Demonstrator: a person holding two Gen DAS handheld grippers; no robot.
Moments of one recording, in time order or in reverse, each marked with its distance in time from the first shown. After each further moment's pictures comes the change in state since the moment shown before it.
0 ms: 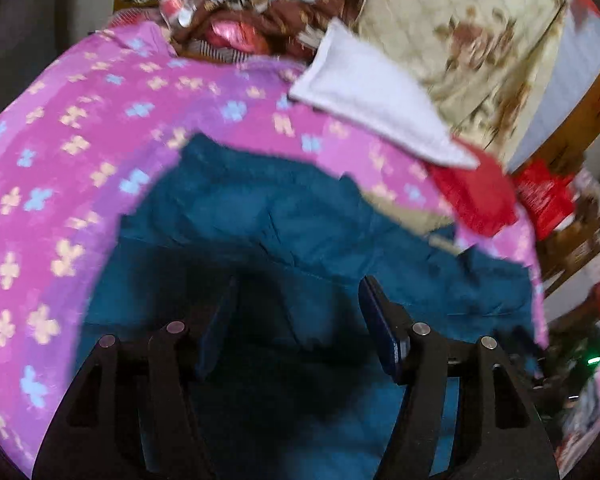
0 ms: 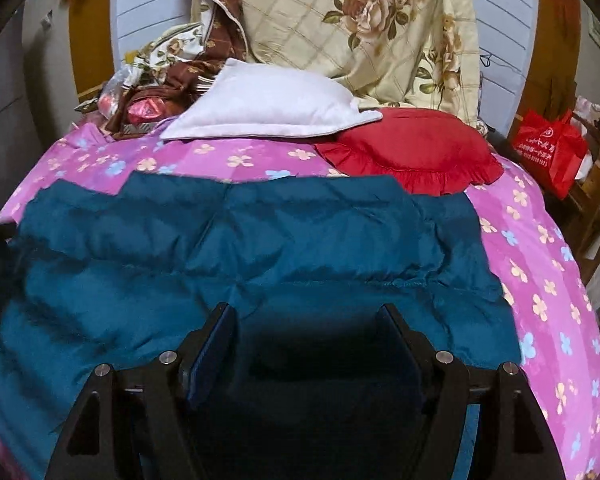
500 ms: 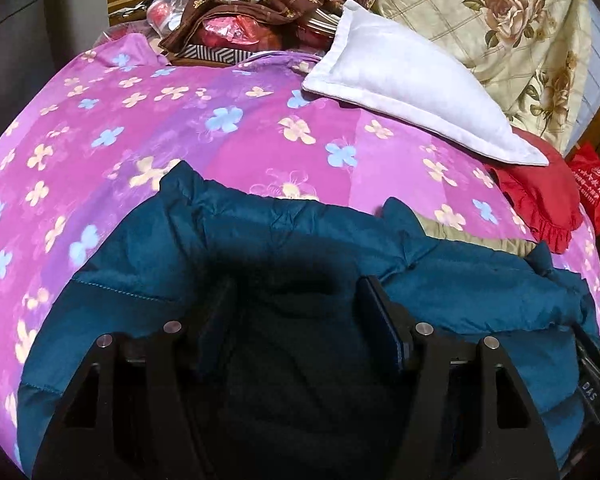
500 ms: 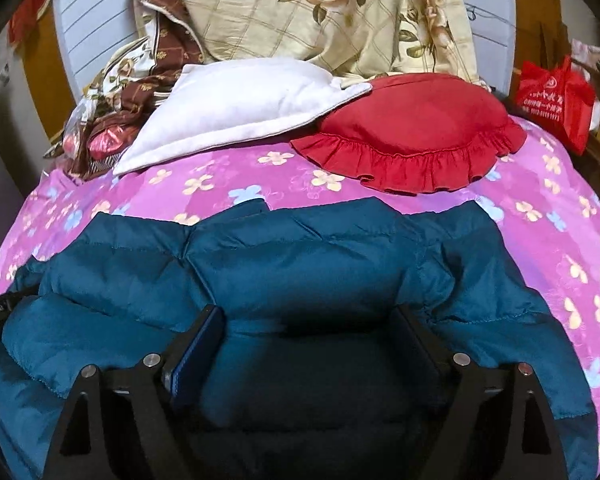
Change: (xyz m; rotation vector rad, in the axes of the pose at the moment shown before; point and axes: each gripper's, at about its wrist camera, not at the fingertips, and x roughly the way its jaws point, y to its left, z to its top) left arm 0.102 -0.013 0.047 0.068 -0.039 0.159; right arm 0.089 -0.025 0.038 0.177 0.016 0.069
